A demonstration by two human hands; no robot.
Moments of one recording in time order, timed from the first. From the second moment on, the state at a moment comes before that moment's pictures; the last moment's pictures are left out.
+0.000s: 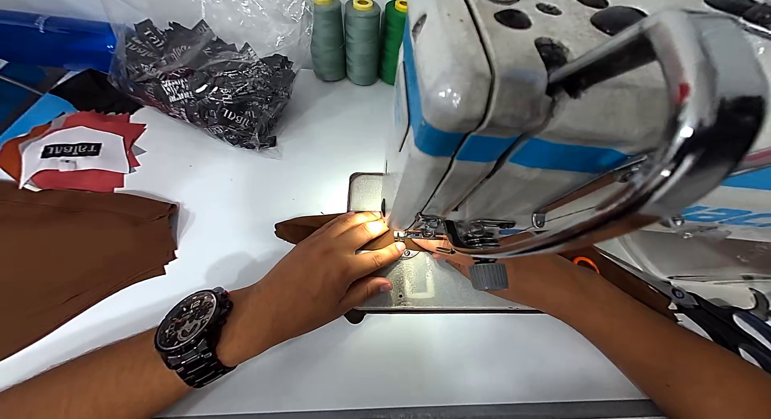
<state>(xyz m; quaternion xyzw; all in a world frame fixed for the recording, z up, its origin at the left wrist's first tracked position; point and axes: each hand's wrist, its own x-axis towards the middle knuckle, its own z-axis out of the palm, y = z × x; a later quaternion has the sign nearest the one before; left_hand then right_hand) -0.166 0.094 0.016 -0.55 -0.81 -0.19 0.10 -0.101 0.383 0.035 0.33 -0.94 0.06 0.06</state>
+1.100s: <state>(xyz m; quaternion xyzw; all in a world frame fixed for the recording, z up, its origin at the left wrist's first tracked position) 0.077 -0.171 -0.062 -0.21 -0.80 -0.54 -0.19 0.099 0.253 -0.088 0.17 -0.82 0.52 -0.15</state>
